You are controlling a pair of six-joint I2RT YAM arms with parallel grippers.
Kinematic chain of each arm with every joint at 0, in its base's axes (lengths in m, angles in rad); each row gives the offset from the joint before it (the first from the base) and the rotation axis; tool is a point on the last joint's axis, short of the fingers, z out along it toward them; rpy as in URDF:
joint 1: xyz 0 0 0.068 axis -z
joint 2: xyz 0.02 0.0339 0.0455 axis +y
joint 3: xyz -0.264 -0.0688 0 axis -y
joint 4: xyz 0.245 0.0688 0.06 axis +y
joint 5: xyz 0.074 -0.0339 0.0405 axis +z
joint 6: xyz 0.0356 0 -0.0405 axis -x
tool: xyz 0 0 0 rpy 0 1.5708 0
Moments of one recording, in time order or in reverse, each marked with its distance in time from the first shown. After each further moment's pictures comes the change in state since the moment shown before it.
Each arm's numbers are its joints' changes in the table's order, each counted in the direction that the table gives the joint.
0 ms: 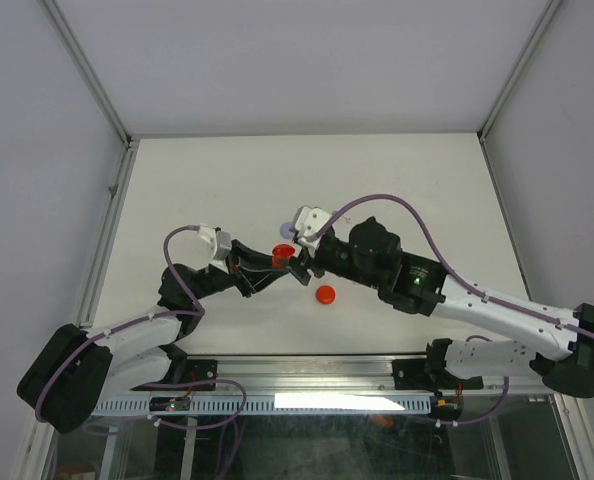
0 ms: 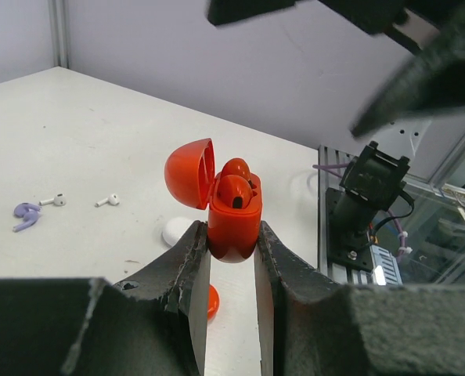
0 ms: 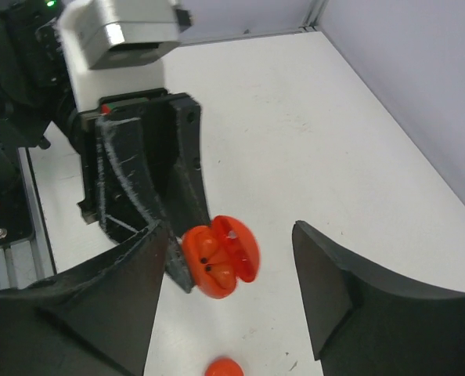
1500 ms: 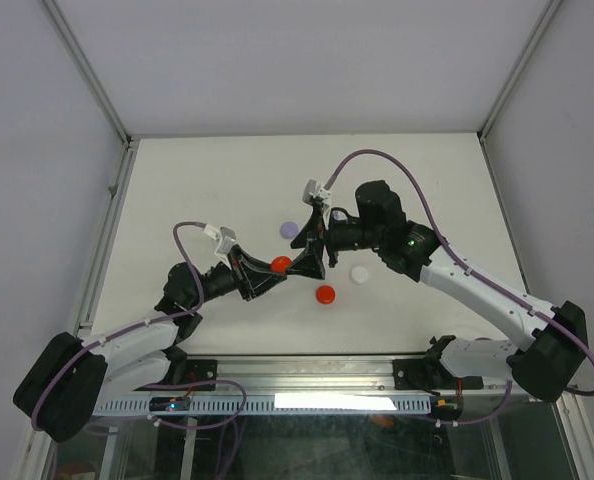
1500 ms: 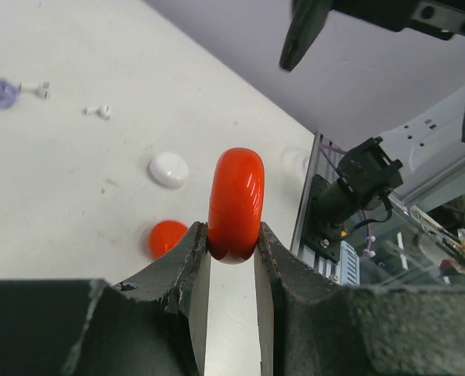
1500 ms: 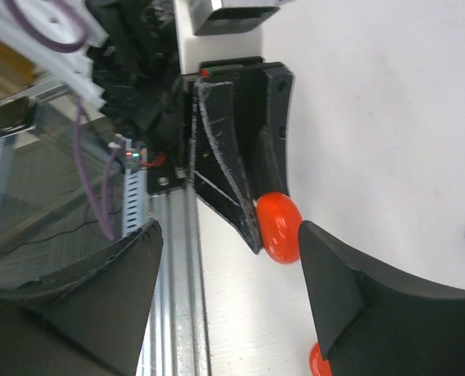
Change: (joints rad) left arm 0.000 -0.052 -0.035 0.190 0.062 0.143; right arm 0.412 0.130 0.055 0.098 0.879 -0.314
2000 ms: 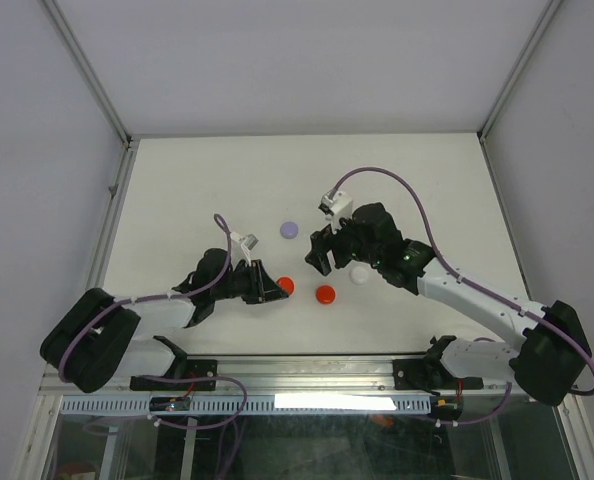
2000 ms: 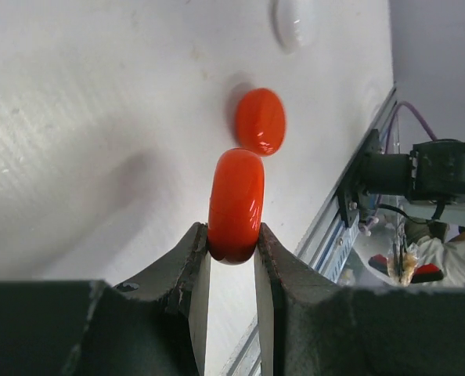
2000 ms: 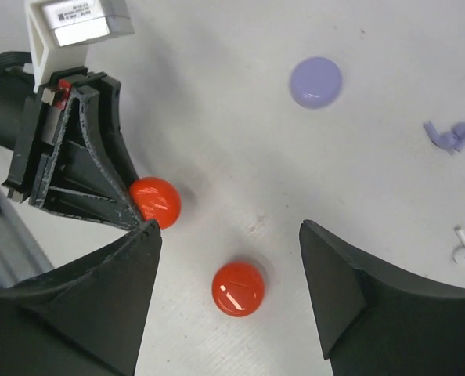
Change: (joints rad) left arm 0.001 0.240 0.091 0.458 0.073 0.182; right arm 0.005 -0.032 -0.205 -0.002 -0.575 -0.034
